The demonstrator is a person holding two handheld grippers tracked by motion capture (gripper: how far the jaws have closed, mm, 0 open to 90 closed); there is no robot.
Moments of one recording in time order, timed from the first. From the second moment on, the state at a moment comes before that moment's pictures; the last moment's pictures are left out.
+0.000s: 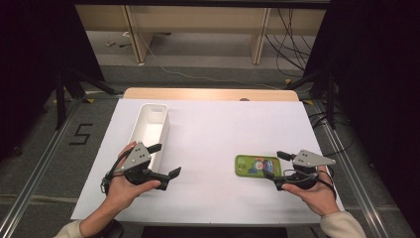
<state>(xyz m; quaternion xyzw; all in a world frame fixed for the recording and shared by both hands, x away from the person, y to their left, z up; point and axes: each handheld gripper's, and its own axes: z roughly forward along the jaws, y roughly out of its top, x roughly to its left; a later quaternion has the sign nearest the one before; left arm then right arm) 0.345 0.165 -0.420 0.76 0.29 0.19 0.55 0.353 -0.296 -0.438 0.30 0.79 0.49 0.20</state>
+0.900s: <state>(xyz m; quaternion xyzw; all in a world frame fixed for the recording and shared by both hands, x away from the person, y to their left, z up) 0.343 0.167 -0.420 0.76 0.29 0.20 0.55 0.352 -0.294 -0.437 0.30 0.79 0.49 0.20</state>
